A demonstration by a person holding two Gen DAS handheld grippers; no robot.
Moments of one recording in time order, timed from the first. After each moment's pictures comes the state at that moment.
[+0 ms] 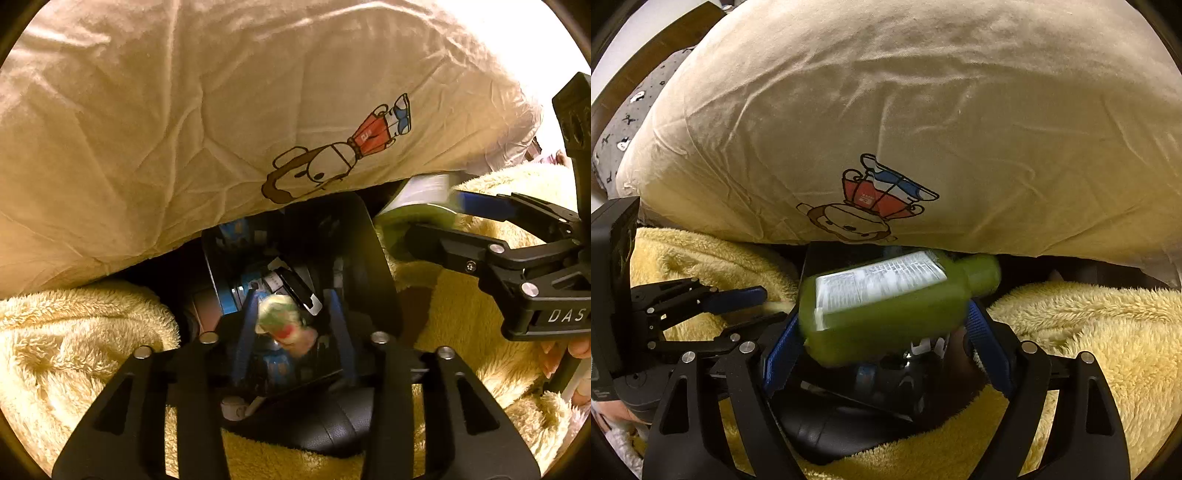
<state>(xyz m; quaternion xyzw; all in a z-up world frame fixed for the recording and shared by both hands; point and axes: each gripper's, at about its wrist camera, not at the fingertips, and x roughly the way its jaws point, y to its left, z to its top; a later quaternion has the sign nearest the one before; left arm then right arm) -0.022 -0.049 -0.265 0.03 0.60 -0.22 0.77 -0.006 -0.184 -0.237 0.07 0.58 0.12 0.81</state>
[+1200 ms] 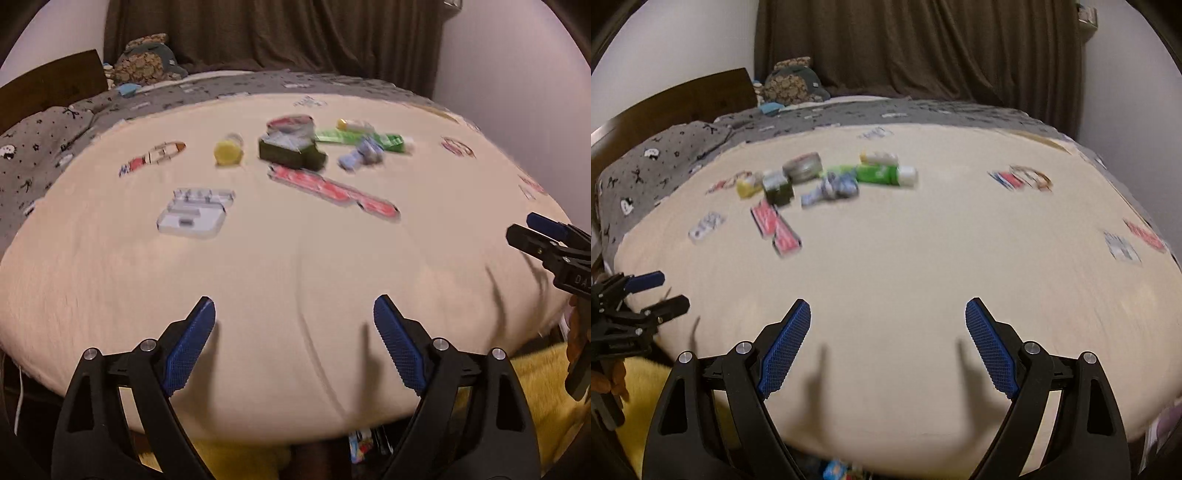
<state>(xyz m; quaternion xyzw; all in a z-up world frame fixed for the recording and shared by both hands) 0.095 0.061 -0.094 0.01 0.39 -0.06 0.92 0.121 -0.174 -0.077 -0.01 0.36 0.11 0.93</state>
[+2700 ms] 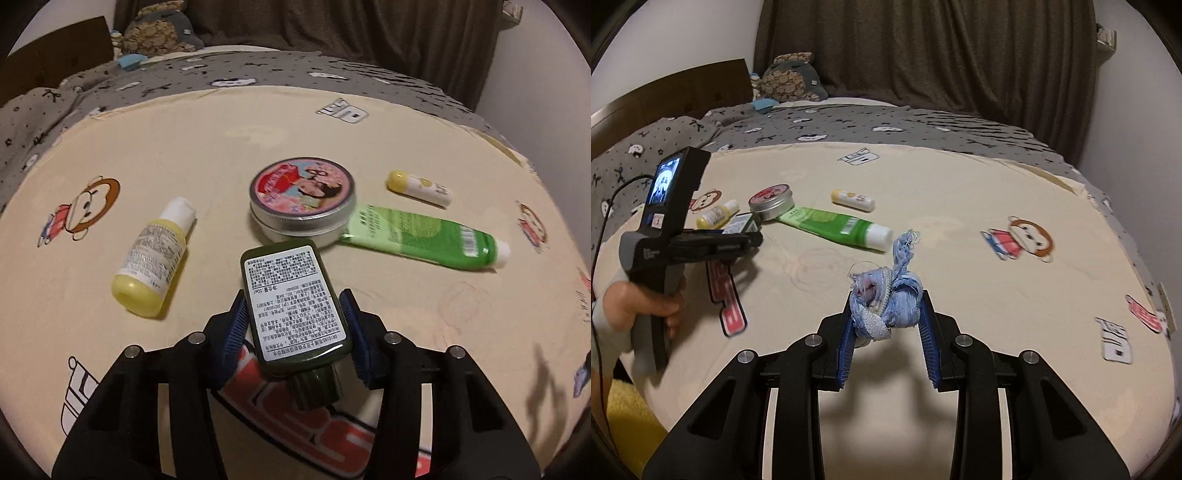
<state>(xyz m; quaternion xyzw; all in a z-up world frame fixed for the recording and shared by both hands) 0.299 0.028 -0.106 -0.05 0.44 -0.03 0.89 0.199 -0.195 -0.047 -0.06 0.36 0.09 0.93</state>
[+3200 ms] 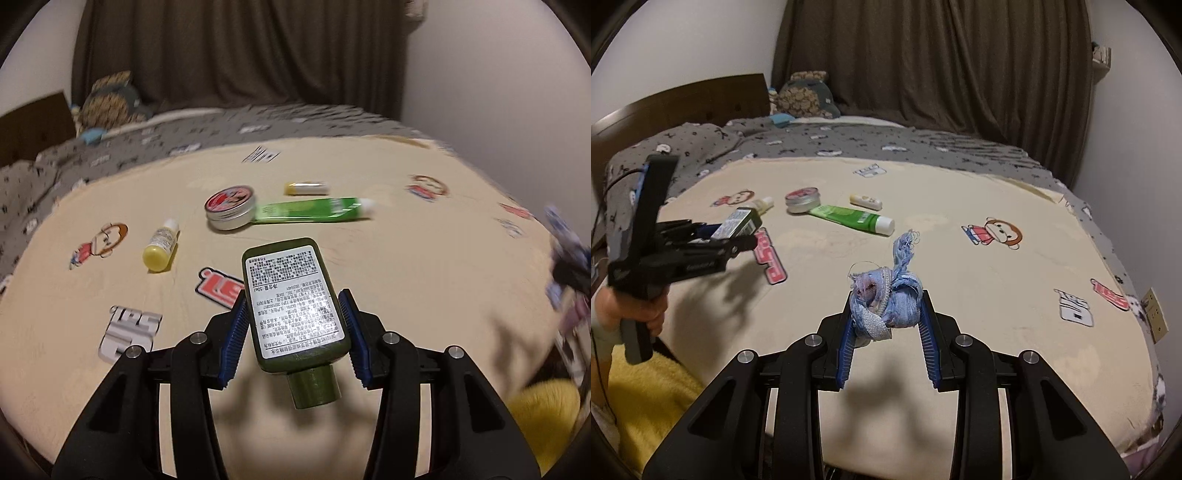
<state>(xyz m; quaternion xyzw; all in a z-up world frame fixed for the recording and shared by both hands) 0.137 -0.010 -0.050 0.04 0.34 -0.12 0.93 0.093 -0.218 -0.019 -0.06 0.31 0.11 0.94</state>
